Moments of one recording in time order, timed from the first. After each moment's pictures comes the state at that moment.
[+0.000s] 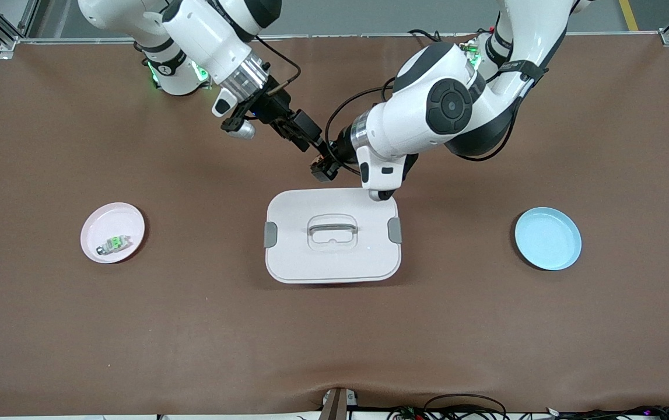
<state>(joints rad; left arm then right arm) -0.29 0.49 -0.51 -1.34 -0.35 1.92 -1.56 0.82 0.00 0.00 -2.20 0.69 2.94 0.90</state>
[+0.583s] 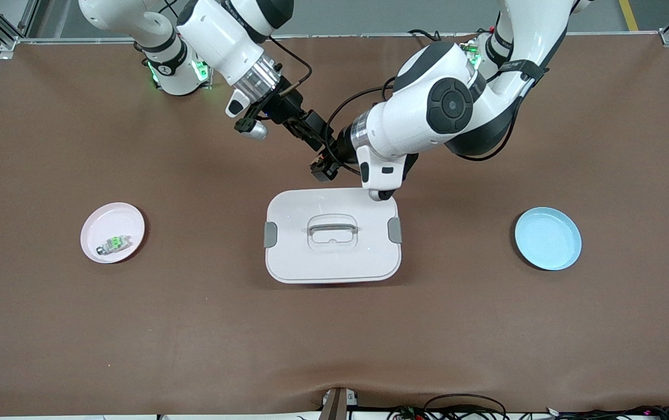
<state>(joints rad) -0.29 0.49 -0.51 -1.34 -0.35 1.92 -1.56 0.86 0.03 0.00 -2.16 0.75 2.97 0.90</state>
